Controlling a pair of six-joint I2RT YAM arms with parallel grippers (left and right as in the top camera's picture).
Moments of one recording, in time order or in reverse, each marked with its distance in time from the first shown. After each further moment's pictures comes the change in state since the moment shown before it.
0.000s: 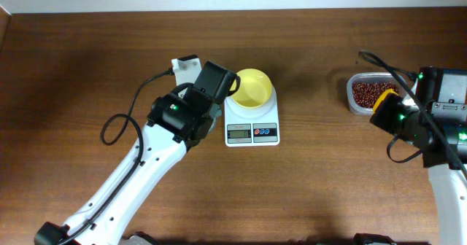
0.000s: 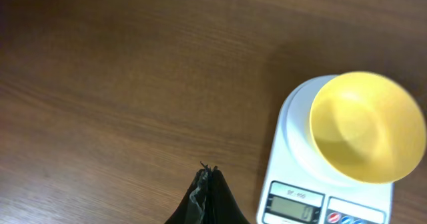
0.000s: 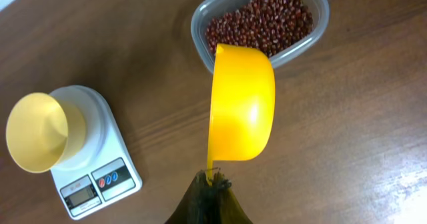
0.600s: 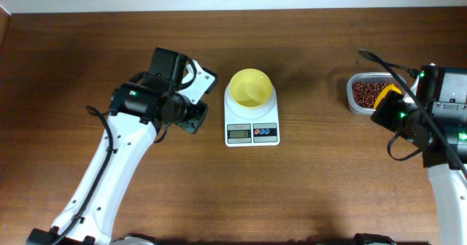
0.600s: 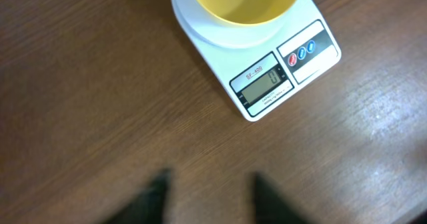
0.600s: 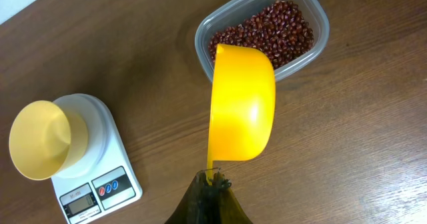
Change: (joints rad) left arm 0.276 0.000 0.000 -0.089 0.709 0.968; right arm 0.000 0.000 0.000 0.031 0.007 -0.017
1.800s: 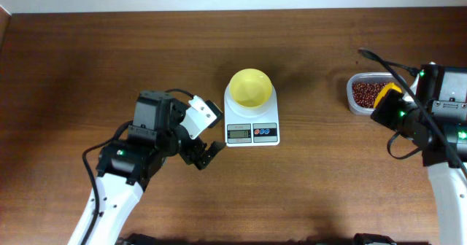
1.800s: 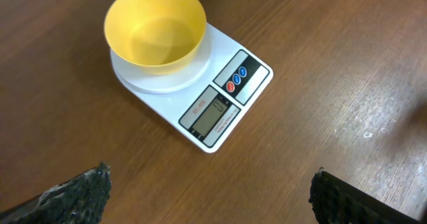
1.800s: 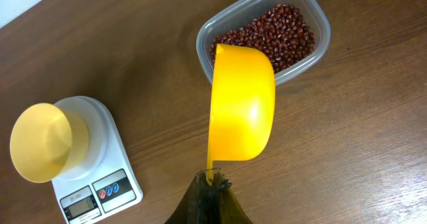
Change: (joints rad) left arm 0.007 -0.340 -0.415 0.342 0.237 0.177; right arm 0.000 0.008 0.000 0.013 0.000 -0.001
